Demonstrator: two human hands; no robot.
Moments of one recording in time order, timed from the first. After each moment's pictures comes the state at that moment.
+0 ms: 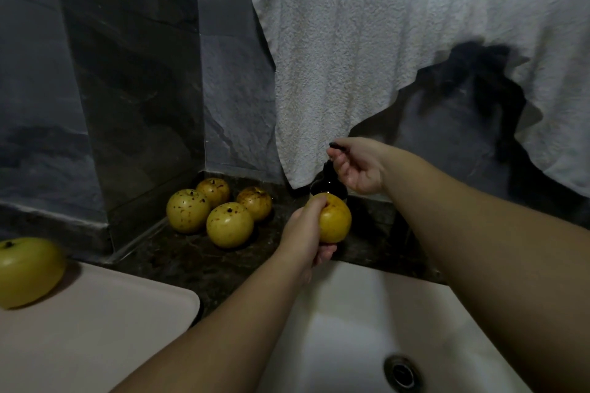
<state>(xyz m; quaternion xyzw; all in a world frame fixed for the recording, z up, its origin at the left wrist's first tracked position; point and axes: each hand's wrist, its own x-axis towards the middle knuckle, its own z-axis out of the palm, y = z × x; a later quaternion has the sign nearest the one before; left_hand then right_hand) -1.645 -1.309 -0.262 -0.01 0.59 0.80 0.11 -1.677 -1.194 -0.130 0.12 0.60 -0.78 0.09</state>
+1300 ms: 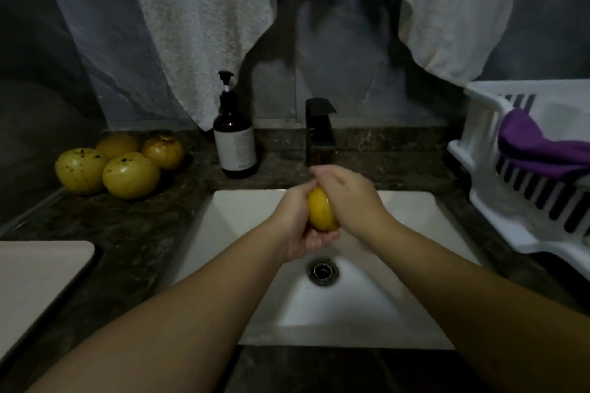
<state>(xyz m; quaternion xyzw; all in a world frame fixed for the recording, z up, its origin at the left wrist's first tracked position) -1.542 -1.204 -0.299 -0.02 0.57 0.73 0.38 -1.512 -1.091 -0.298 0.08 0.84 -0.49 -0.21</state>
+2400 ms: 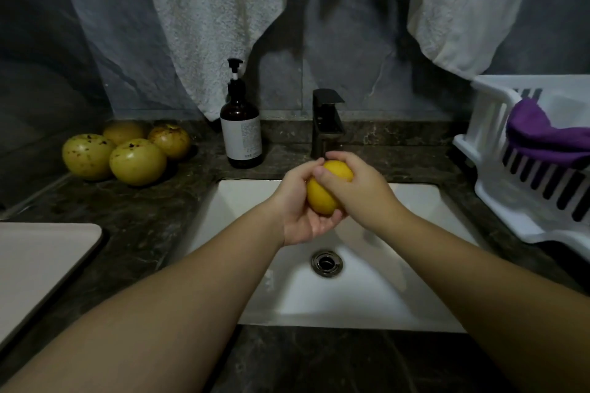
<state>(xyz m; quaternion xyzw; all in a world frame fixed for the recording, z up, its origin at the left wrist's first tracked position) -1.557 -1.215 -0.302 0.02 0.46 0.76 0.46 -1.501 -1.087 -0.302 0.07 0.85 -0.48 -0.21</state>
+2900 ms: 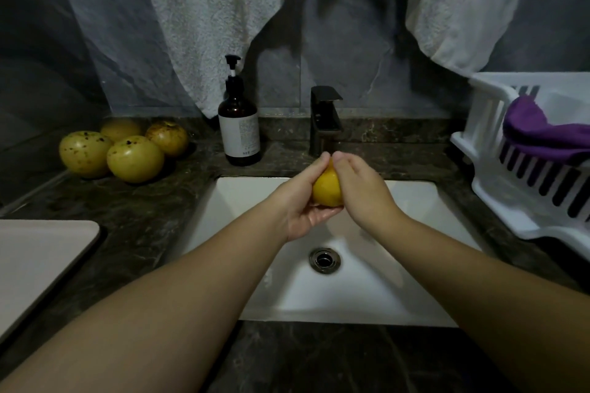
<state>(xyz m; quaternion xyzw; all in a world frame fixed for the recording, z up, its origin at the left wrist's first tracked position) -1.554 -1.206 -0.305 0.04 0.50 0.78 0.37 -1.500 -1.091 -0.306 0.11 0.82 -0.52 -0.22</state>
